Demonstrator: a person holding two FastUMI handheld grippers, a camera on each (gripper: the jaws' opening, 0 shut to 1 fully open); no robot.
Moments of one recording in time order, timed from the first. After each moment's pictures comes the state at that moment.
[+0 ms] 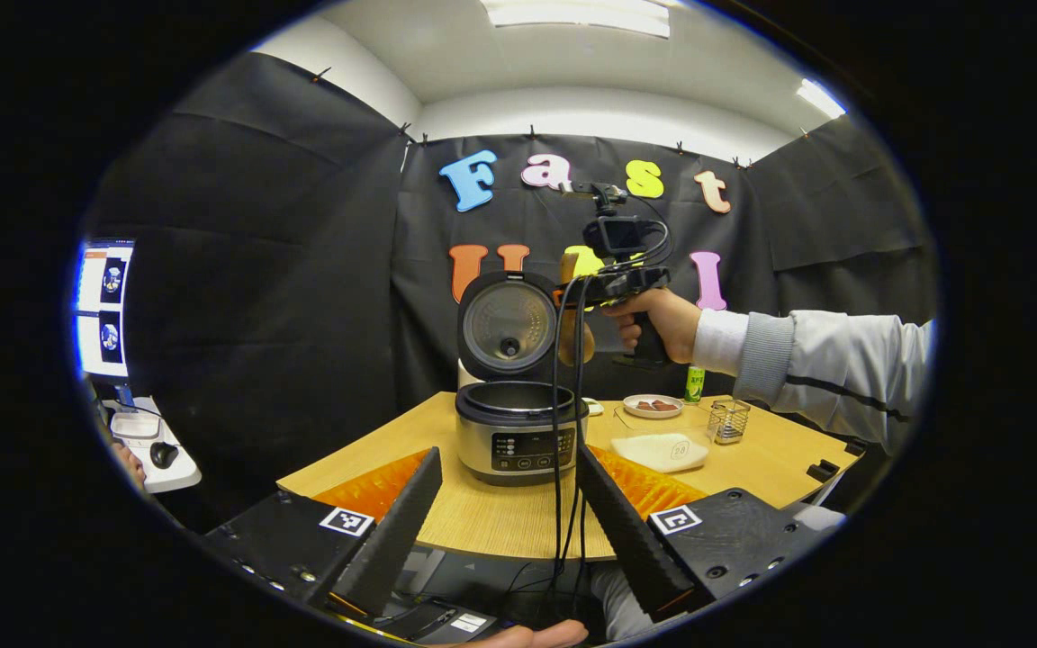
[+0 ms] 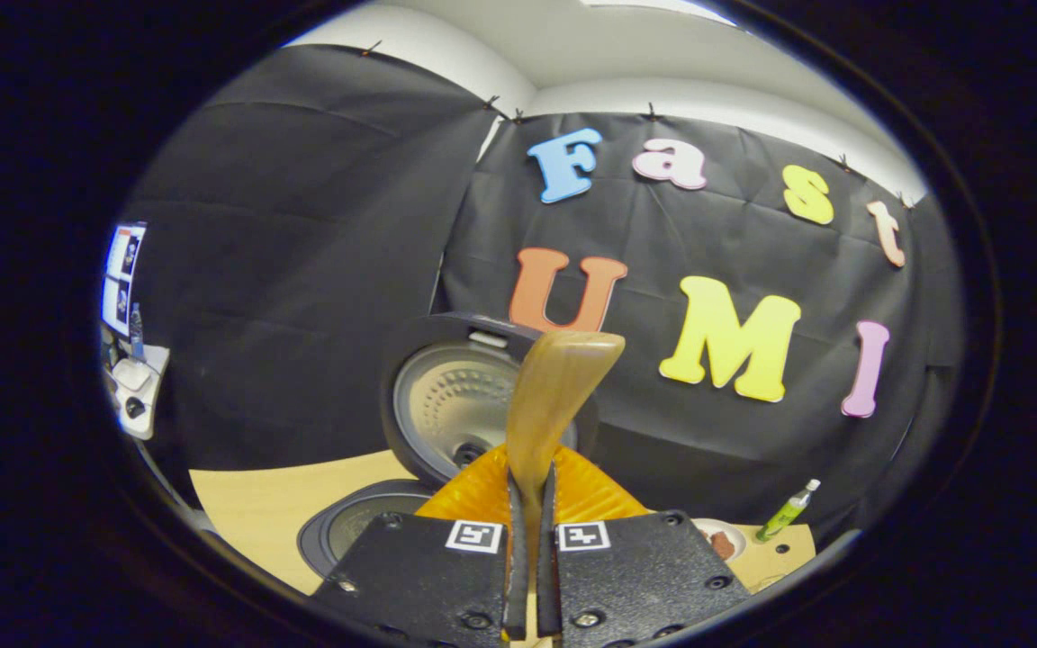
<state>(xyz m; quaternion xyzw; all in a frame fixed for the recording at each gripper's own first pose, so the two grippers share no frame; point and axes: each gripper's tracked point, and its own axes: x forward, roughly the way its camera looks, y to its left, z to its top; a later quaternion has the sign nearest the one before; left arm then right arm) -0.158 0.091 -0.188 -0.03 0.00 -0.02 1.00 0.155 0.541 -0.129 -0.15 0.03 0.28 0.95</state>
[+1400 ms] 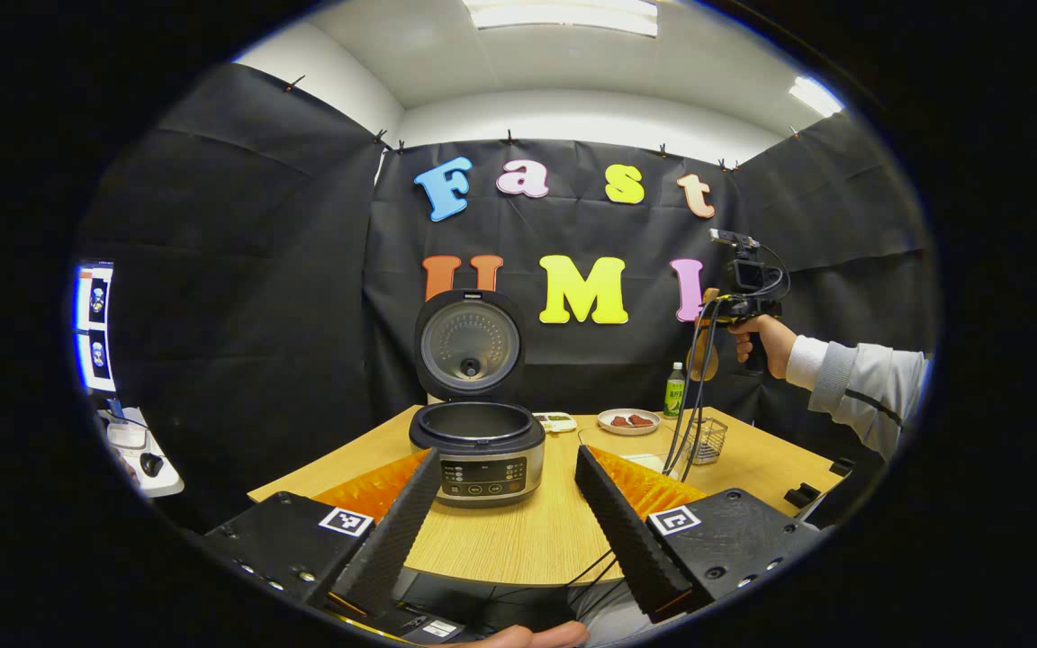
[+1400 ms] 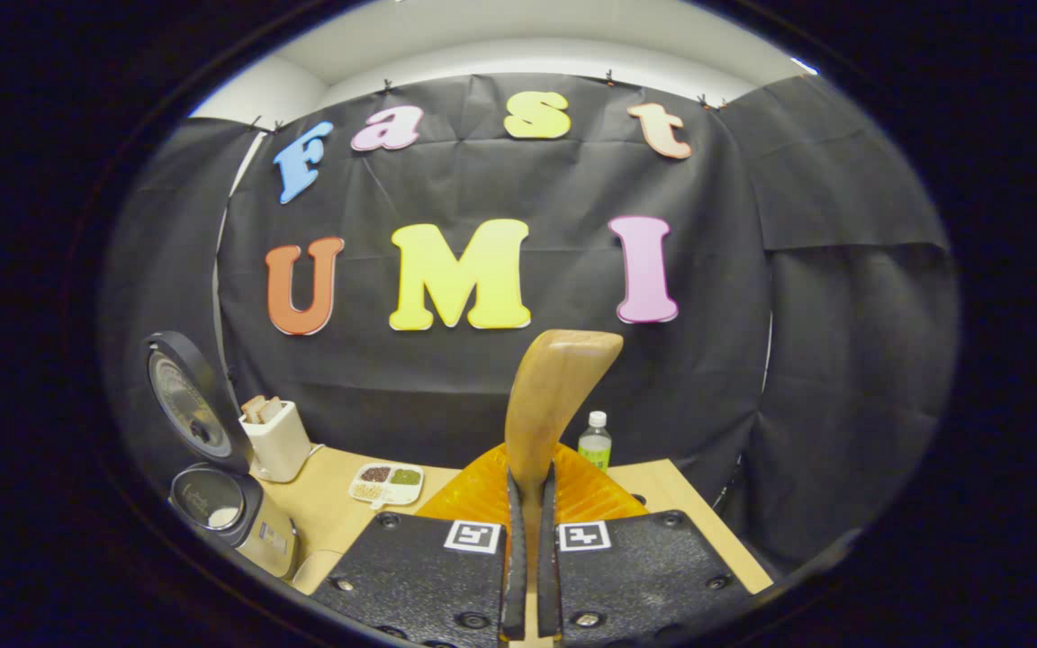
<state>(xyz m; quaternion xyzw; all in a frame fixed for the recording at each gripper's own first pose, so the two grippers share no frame) -0.128 0.030 -0.148 -0.02 -0.01 -0.03 1.00 0.274 0.164 -0.124 -0.02 0.09 0.04 0.99</state>
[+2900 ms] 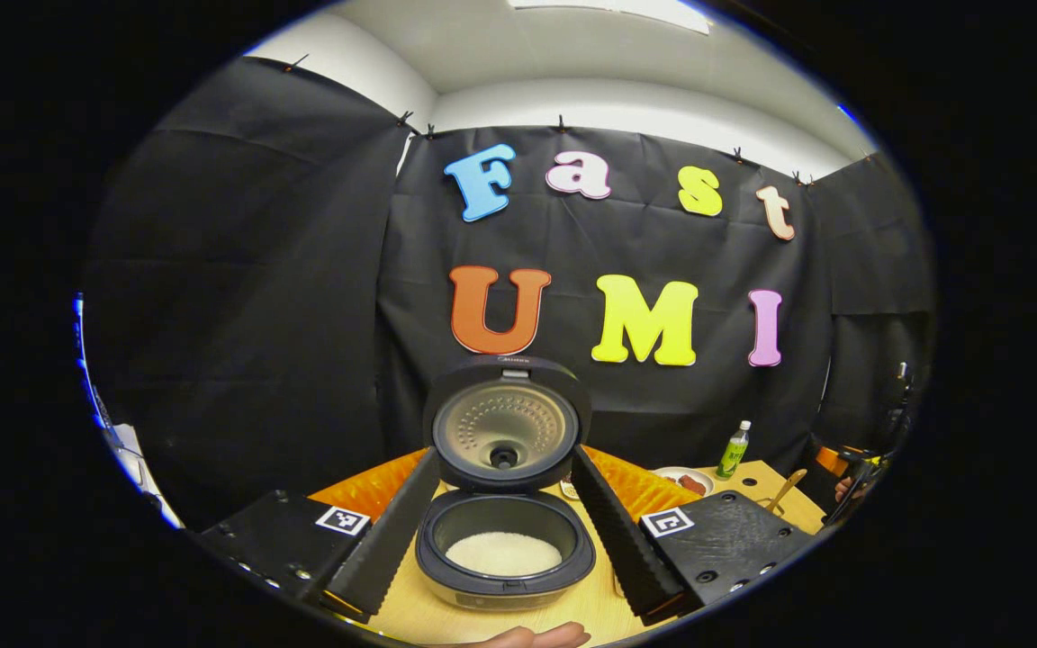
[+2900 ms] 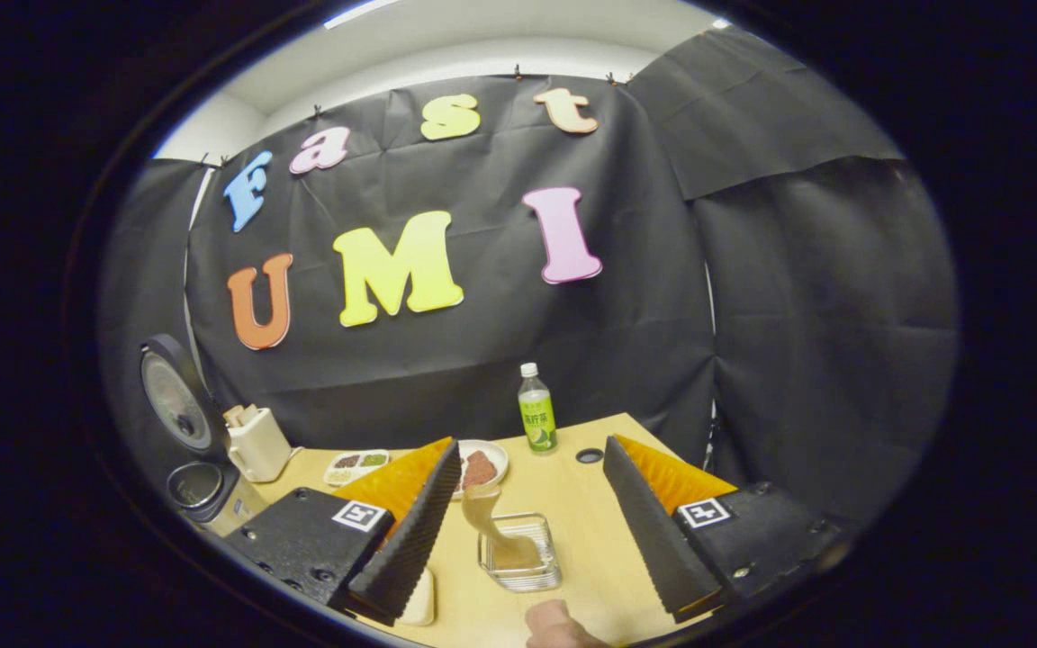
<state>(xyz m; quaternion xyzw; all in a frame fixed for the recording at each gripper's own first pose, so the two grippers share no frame) 0.083 0.083 -0.017 -0.06 0.00 0.02 1.00 0.188 0.078 -0.172 0.05 0.08 -0.01 1.00</state>
